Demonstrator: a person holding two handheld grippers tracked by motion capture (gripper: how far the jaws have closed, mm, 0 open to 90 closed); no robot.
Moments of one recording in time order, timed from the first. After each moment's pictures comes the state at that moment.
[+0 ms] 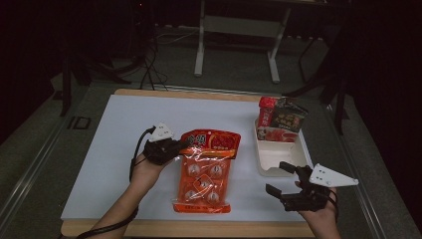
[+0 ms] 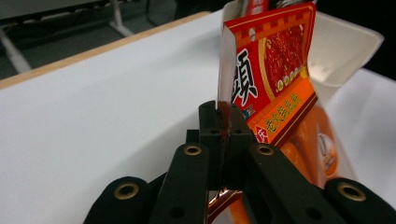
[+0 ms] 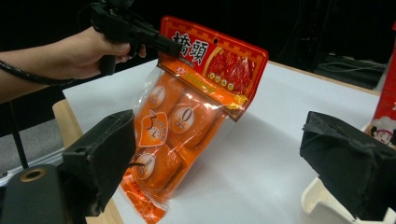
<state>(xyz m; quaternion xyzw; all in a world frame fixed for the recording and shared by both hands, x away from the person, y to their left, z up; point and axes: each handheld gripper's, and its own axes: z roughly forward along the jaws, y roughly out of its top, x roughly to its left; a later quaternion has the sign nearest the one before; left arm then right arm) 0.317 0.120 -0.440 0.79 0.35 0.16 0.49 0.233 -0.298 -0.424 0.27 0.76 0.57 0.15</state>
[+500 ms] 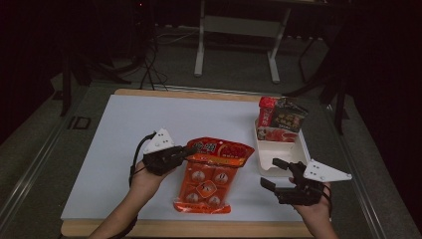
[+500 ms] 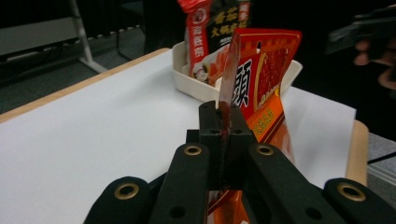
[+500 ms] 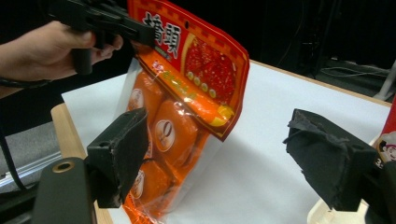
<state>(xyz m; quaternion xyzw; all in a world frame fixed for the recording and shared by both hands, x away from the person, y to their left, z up) 0.277 0.109 -0.410 0.78 0.28 0.15 0.54 0.242 -0.287 -0.422 0.27 0.76 0.57 0.14</state>
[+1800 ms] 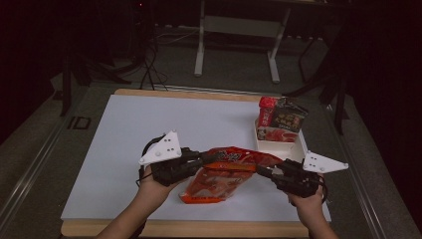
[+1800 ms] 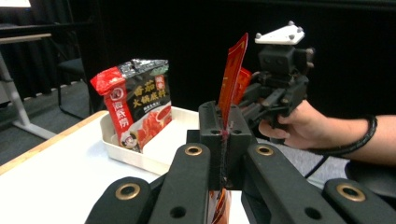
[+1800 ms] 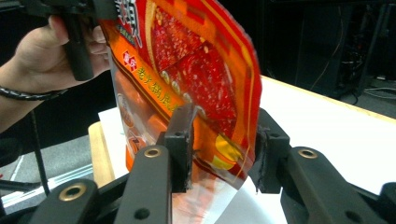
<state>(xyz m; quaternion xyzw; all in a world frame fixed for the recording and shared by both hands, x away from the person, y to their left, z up) 0.241 0.082 -0.358 0.75 0.17 0.11 0.63 0.259 -0.278 -0.412 0.22 0.75 0.62 0.09</state>
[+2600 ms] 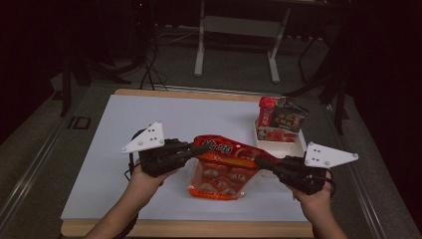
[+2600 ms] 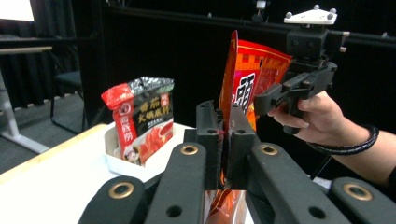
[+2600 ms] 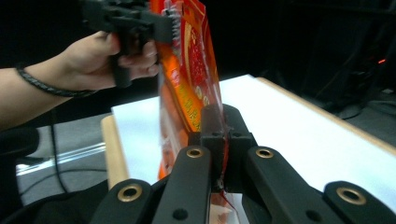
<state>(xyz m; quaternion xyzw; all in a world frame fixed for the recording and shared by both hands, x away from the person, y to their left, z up) 0.253 0.108 -0.354 0.71 0.17 0.09 0.67 0.244 -0.257 -0.351 0.17 0.78 0.59 0.11</state>
